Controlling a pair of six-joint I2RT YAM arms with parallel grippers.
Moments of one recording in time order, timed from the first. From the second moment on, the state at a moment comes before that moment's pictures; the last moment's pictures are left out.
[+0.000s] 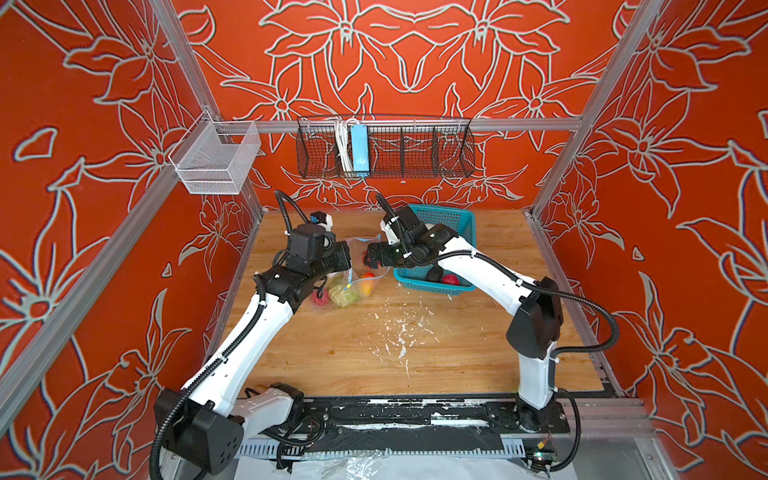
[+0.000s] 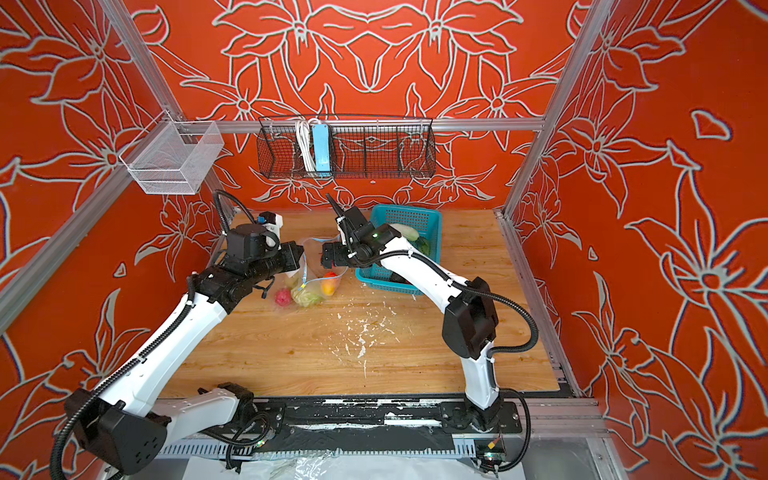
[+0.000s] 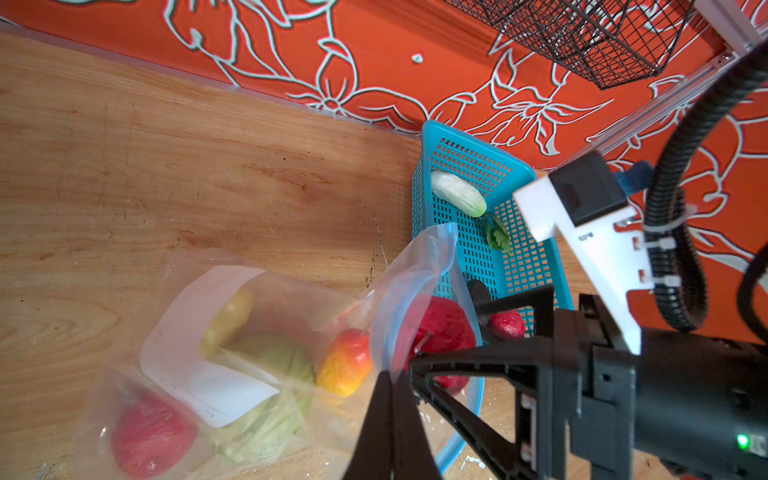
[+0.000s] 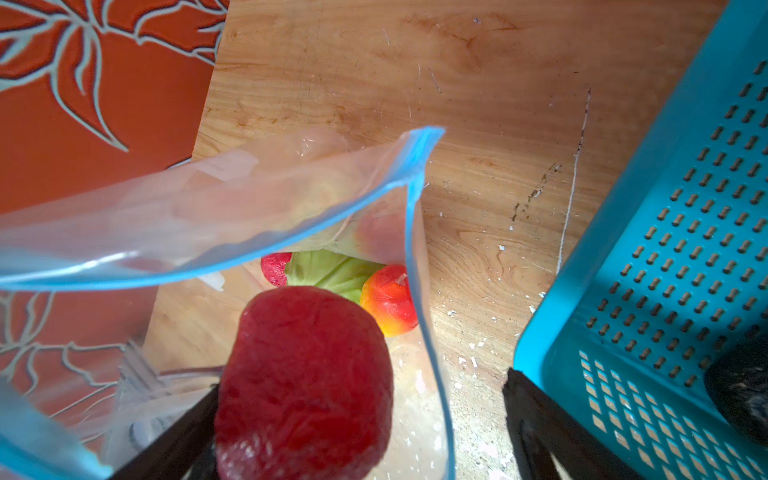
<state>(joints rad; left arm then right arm) -0.29 1.16 1.14 -0.51 0.08 -0.48 0.74 1.96 1.87 -0.78 -0.17 0.58</state>
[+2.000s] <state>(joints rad) -0.27 1.15 1.14 -0.51 0.07 -0.49 0.60 1.69 1.48 -0.53 -0.38 0.51</state>
